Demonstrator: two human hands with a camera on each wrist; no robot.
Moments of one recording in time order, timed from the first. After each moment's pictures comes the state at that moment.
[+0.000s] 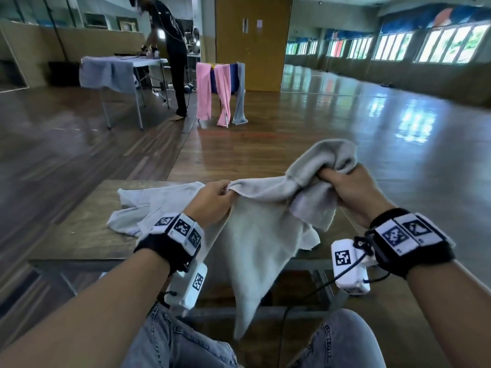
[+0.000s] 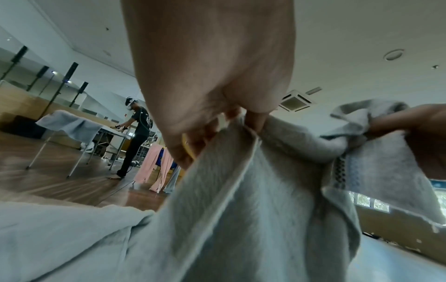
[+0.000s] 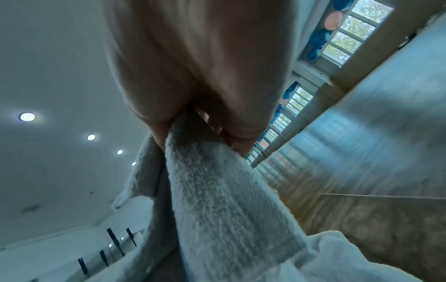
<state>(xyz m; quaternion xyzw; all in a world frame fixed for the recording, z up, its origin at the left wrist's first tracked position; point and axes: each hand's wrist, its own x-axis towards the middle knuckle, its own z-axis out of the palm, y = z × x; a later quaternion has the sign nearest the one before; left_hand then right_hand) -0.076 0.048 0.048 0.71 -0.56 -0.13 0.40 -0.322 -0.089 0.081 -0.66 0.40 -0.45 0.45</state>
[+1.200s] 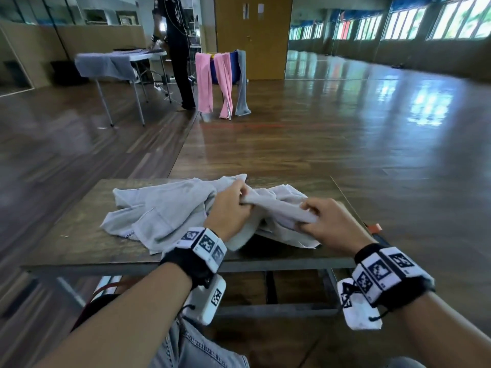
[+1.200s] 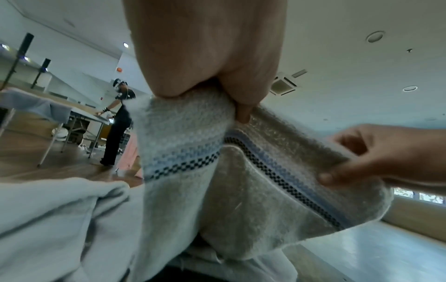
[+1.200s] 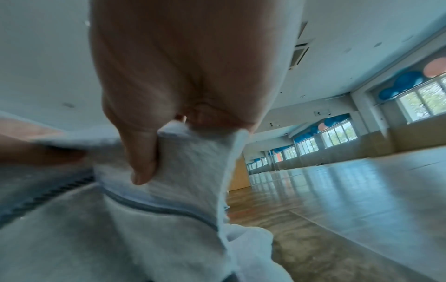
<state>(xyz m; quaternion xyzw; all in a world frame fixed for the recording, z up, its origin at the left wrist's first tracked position) -0.111 0.004 0.011 0.71 -0.56 -0.07 0.42 -0.327 -0.087 0.006 -0.86 0.37 -0.24 0.24</state>
